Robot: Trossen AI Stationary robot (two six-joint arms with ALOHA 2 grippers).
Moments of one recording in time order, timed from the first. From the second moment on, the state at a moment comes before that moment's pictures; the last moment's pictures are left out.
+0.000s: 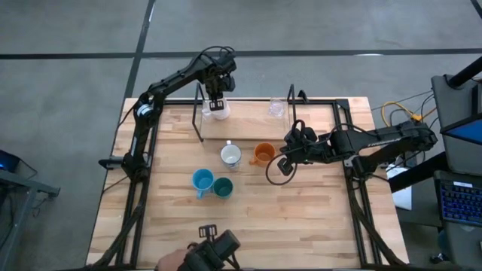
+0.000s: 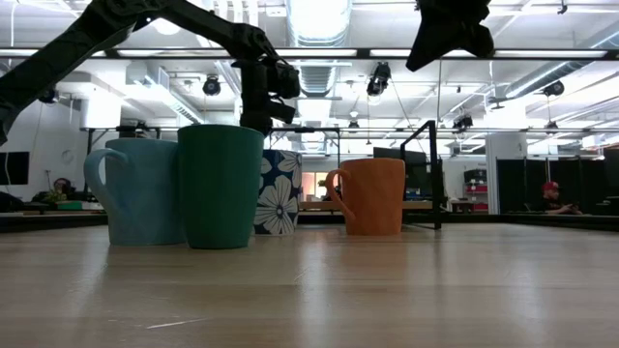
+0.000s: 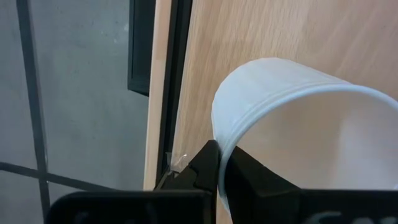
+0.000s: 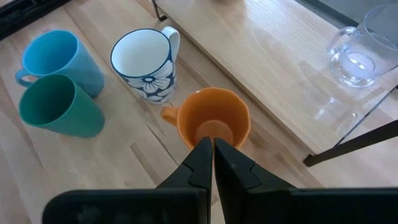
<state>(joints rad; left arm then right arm) 0.72 2.11 2.10 -1.33 -0.11 0.58 0.17 1.30 1.18 -0.82 0.47 0.72</state>
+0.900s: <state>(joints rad) 0.70 2.09 2.11 -1.30 -0.19 0.54 0.17 1.30 1.18 -0.82 0.46 0.74</state>
